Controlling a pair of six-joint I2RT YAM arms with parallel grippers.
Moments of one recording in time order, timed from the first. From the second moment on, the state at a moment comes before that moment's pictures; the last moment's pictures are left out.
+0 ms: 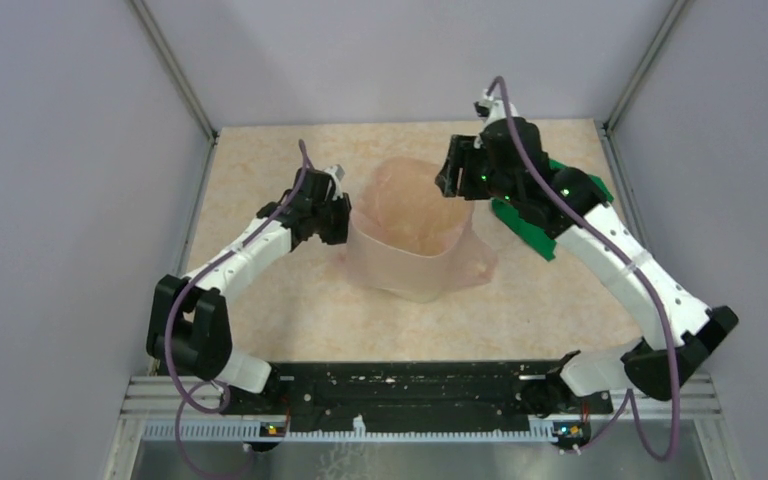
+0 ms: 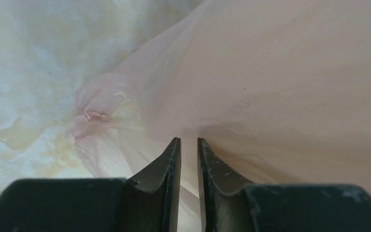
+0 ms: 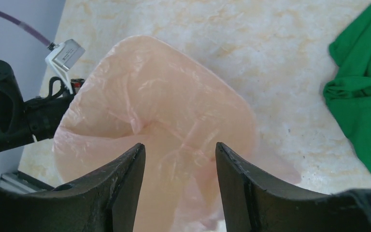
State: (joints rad) left arm -0.35 1.47 1.09 -0.44 0.27 -0.51; right arm 0.64 1.30 1.56 -0.74 0.17 0.48
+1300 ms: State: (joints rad) left arm -0.56 1.40 0.91 -0.39 0.04 -0.61; right arm 0.83 1.56 1.41 -0.86 0.29 0.40
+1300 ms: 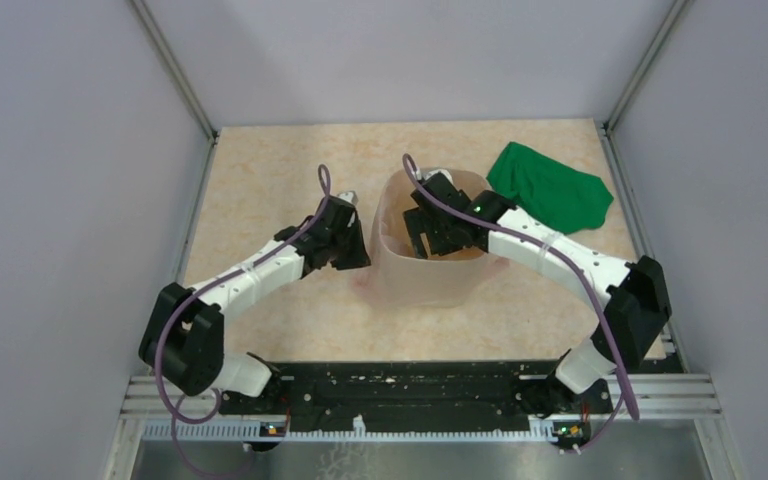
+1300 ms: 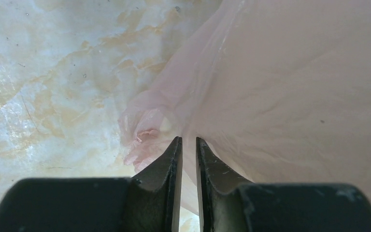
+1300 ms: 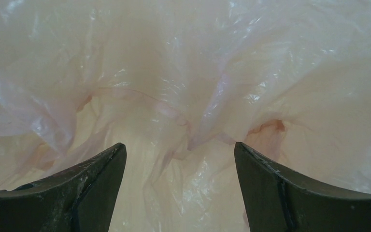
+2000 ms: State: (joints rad) left arm -0.55 1.45 0.91 -0.37 0.07 -0.59; right arm 0.80 1.67 1.36 -0.78 0.28 0.40
